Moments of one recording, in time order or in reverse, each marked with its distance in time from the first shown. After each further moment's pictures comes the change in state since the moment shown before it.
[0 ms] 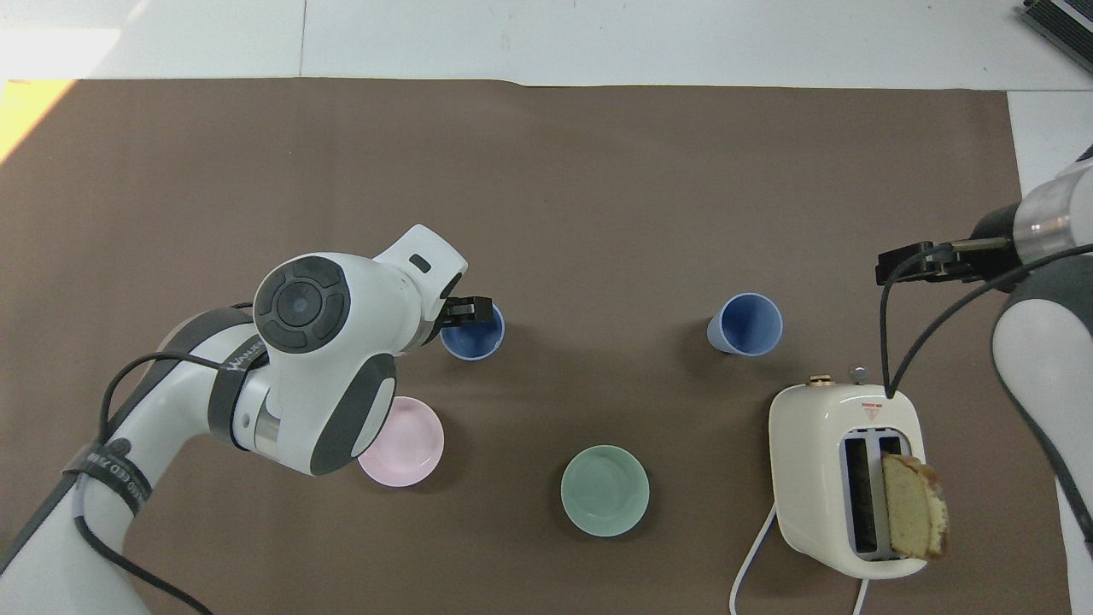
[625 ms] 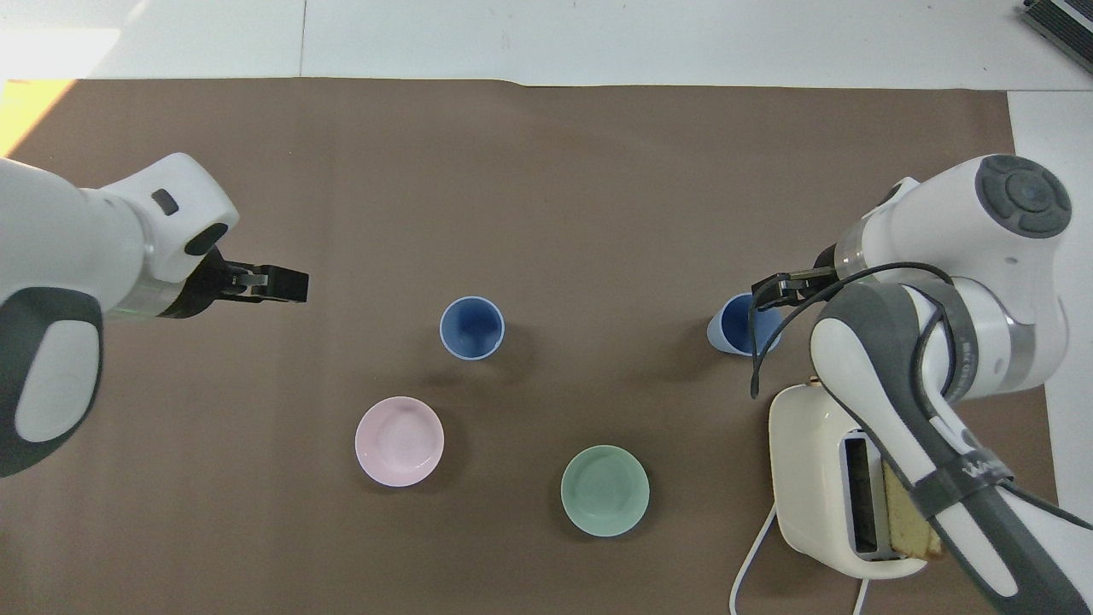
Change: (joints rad) left arm 0.260 -0.171 0.014 0.184 0.050 -0.436 0.364; right arm 0.113 0.124 0.001 -0.149 0.002 0.183 0.068
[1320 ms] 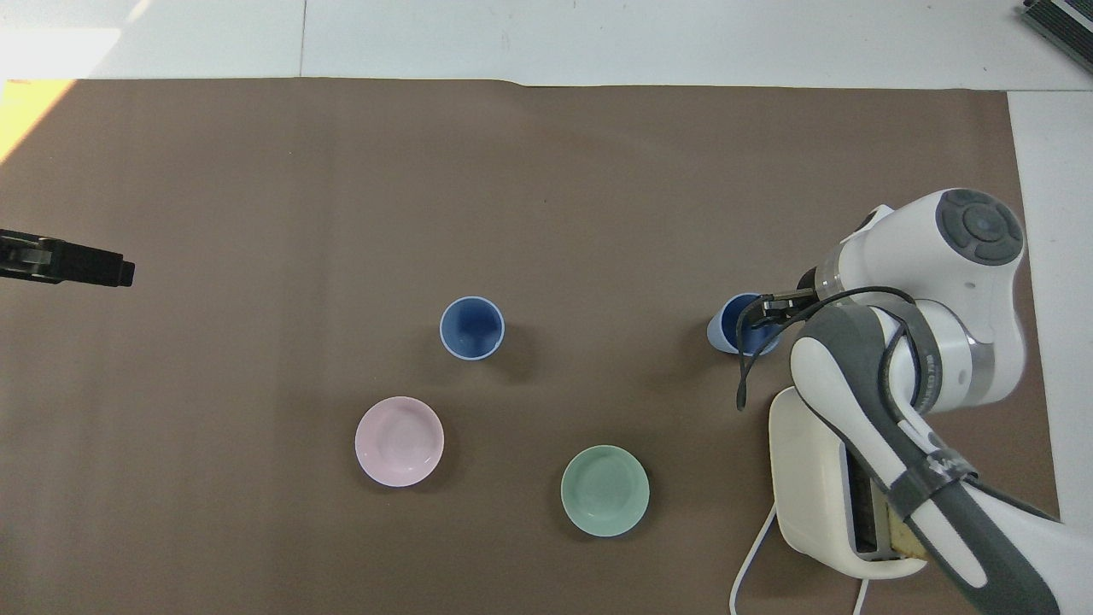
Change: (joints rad) left arm 0.178 0.006 0.002 0.216 0.018 -0.225 0.234; right arm 0.007 0.006 -0.001 -0.069 0.000 0.053 0.000
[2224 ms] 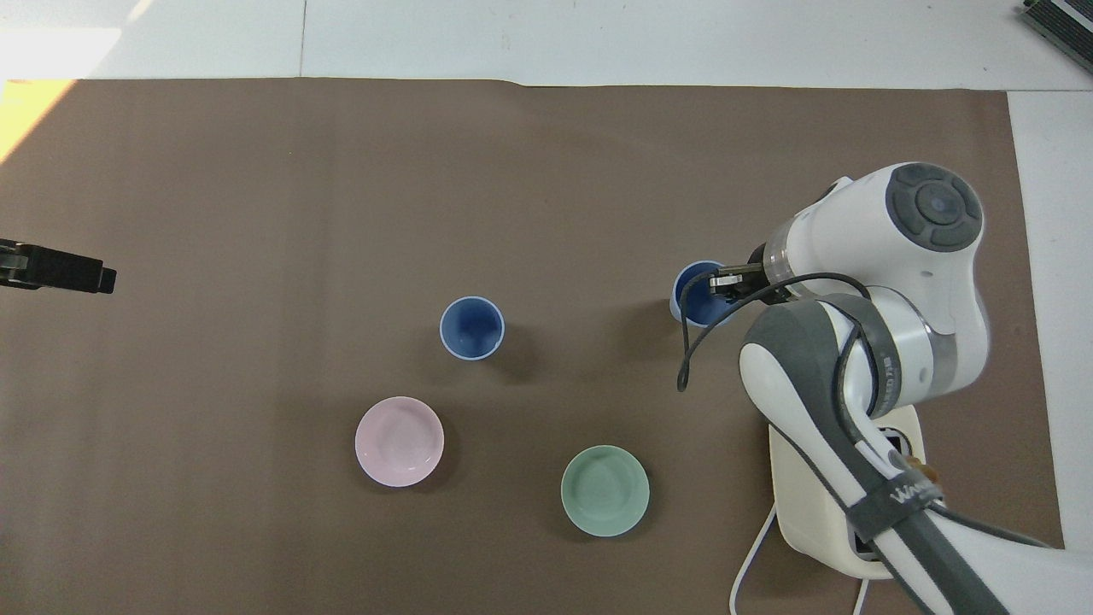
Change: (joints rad) left arm 0.024 0.003 0.000 0.004 0.000 -0.018 0.006; right arm 0.122 0.011 0.010 0.151 0.002 -0.055 0.193
